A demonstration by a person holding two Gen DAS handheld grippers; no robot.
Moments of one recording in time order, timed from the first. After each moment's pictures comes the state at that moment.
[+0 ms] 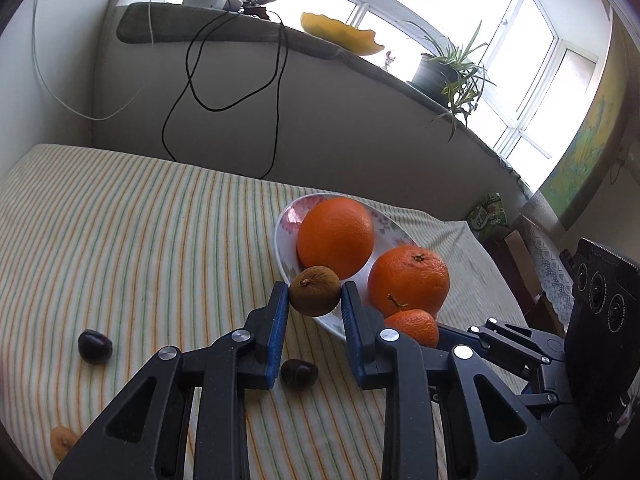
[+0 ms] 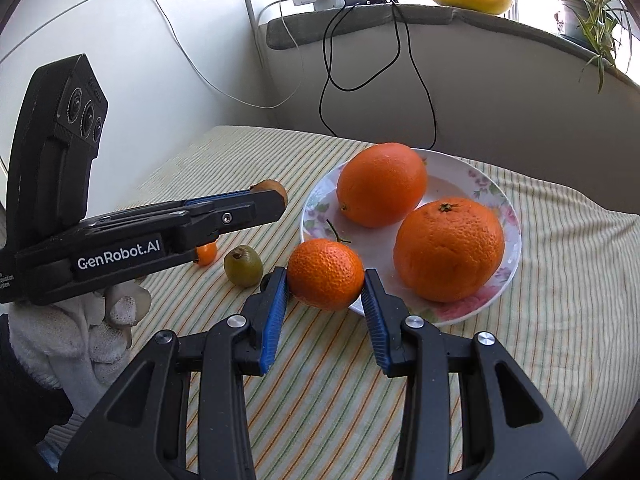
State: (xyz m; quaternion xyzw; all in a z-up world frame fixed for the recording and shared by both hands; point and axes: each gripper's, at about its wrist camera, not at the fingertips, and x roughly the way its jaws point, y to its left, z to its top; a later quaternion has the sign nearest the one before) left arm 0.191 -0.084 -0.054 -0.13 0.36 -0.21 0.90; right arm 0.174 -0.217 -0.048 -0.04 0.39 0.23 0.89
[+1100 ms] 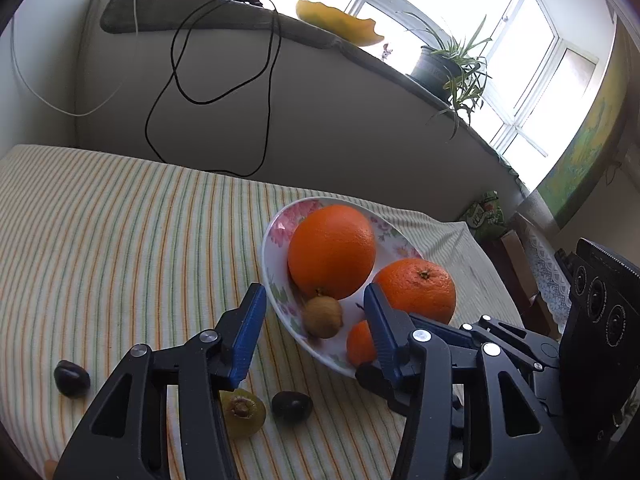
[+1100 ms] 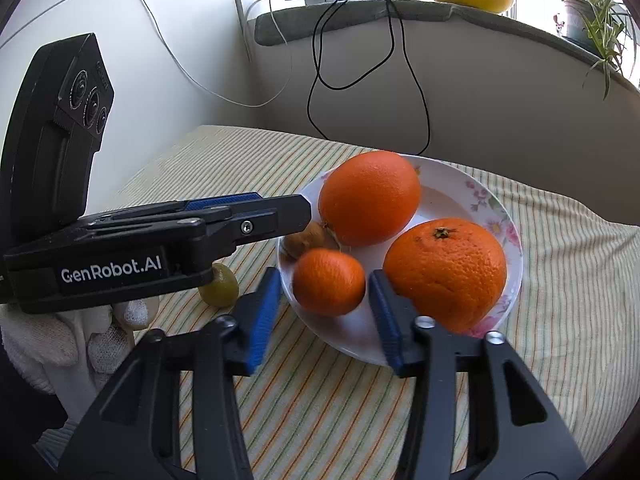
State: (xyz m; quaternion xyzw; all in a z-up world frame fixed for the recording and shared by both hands) left arm 0.216 -0.091 -0.056 -0.14 0.37 -0.22 0.89; right arm 0.192 -0.216 -0.055 -0.04 0.39 0.22 0.89
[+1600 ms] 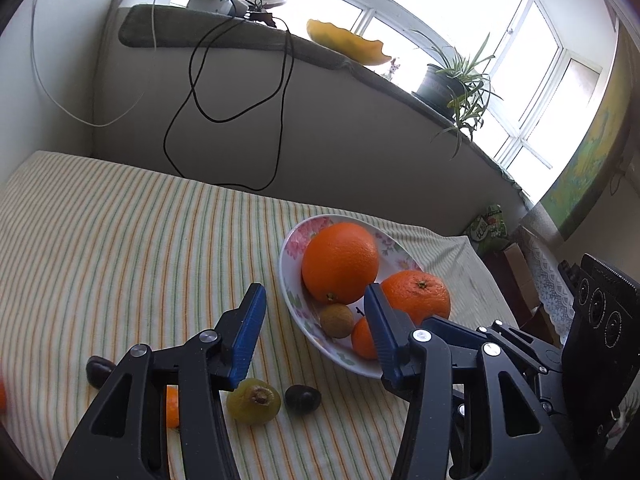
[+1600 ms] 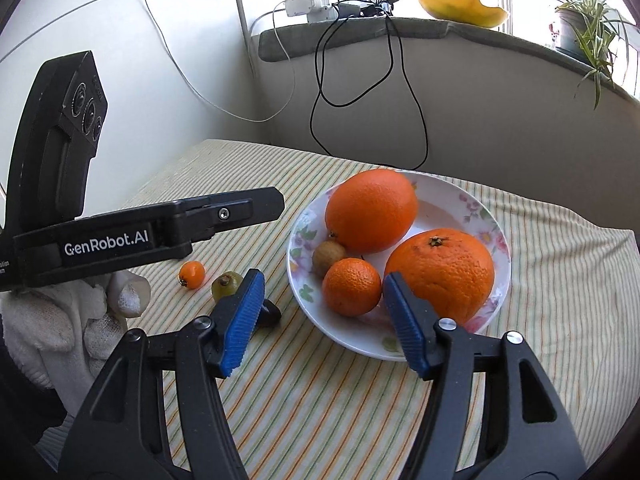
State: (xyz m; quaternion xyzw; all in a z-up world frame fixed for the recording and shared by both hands) left arm 0.204 -0.078 -0.040 -0.15 0.35 -0.20 0.90; right arm 0.179 -0.223 -0.042 -0.04 0.37 0.22 0.90
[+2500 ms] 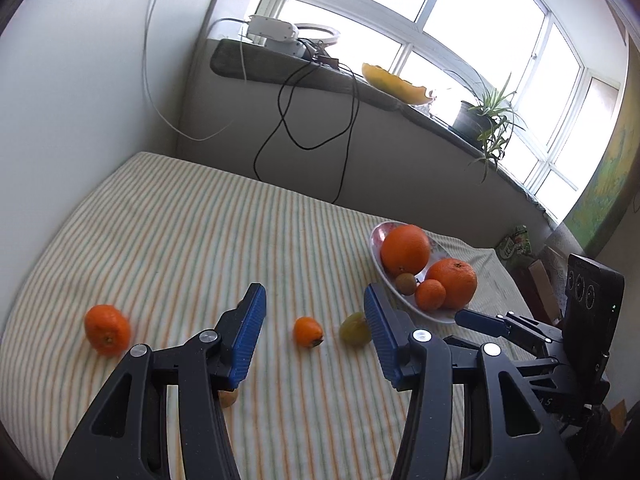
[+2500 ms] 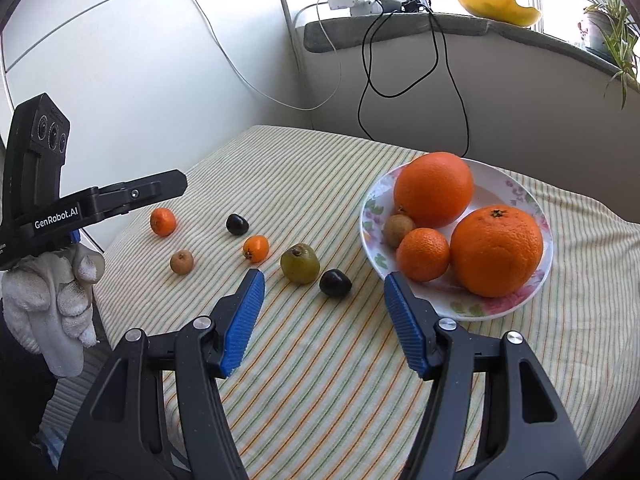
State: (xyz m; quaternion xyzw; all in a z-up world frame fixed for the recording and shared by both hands) left arm 0.125 0.012 -0.027 -0.15 0.32 -0.12 0.93; right arm 0.147 -0.201 -0.043 -0.03 0.38 0.28 0.88
